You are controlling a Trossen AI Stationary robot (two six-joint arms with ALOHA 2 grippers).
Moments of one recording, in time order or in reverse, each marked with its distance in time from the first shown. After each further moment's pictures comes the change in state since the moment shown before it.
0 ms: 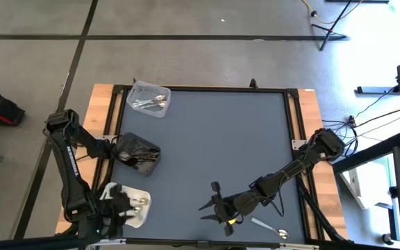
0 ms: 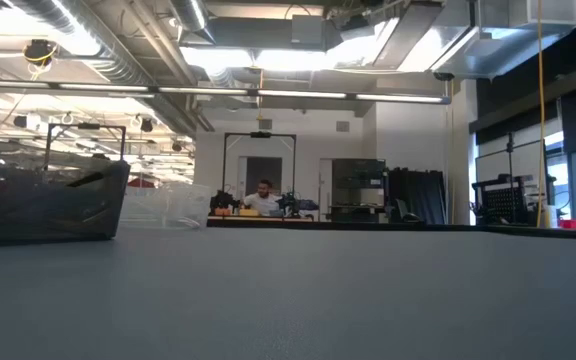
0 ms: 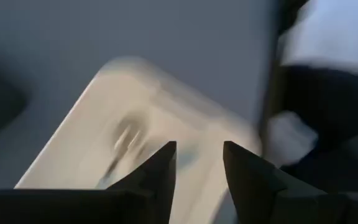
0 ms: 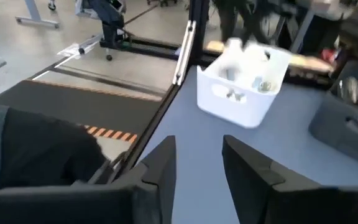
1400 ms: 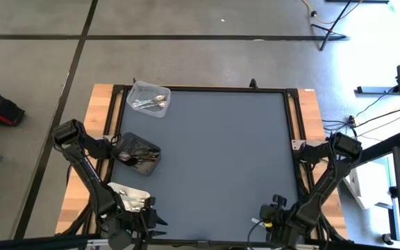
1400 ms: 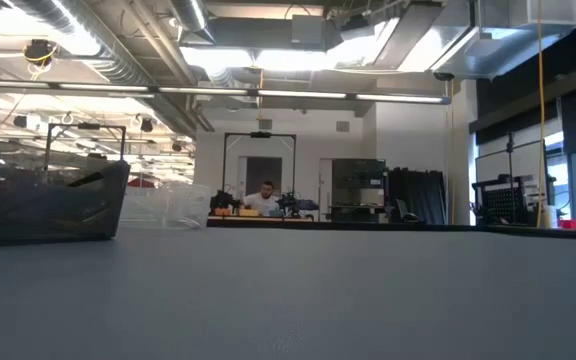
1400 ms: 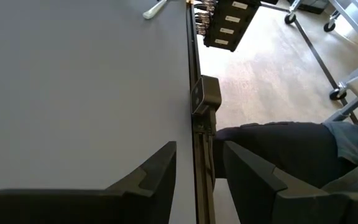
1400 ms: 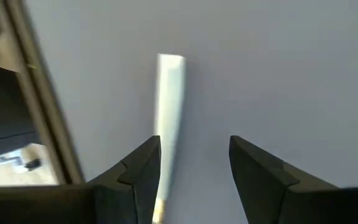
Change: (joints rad) left arm 0.213 0.168 0.000 0.719 -0.112 0.662; right arm 0.459 -0.084 -0.037 -1.110 -0.070 1.344
